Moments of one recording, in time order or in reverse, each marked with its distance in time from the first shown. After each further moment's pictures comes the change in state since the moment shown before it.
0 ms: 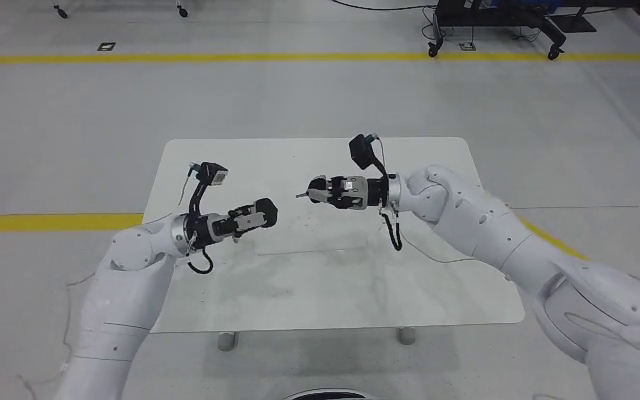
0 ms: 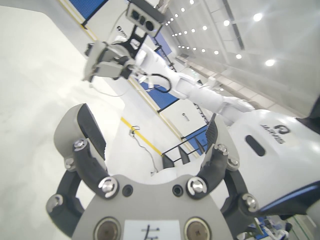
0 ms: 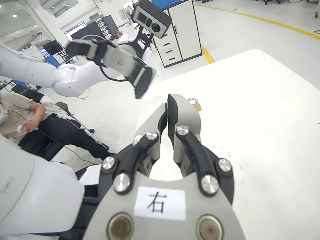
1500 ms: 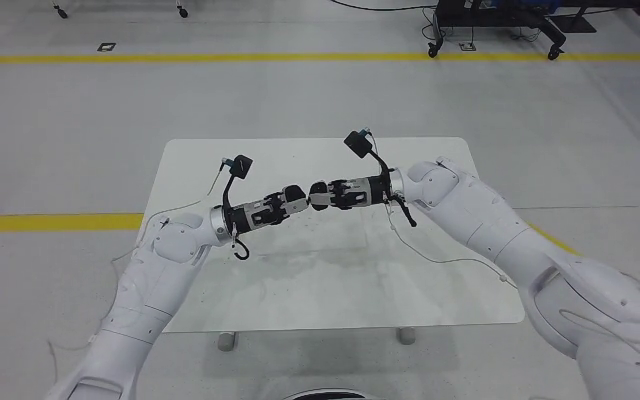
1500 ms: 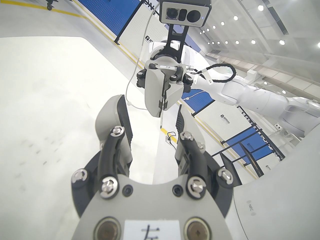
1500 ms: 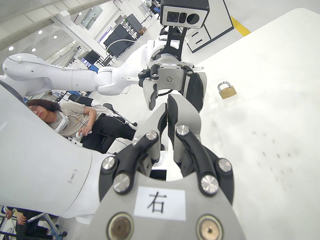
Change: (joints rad) left arm -0.134 -0.030 0.226 0.119 0.286 -0.151 0.364; right arm 0.009 -0.057 0.063 0.100 0.554 0.000 0.621
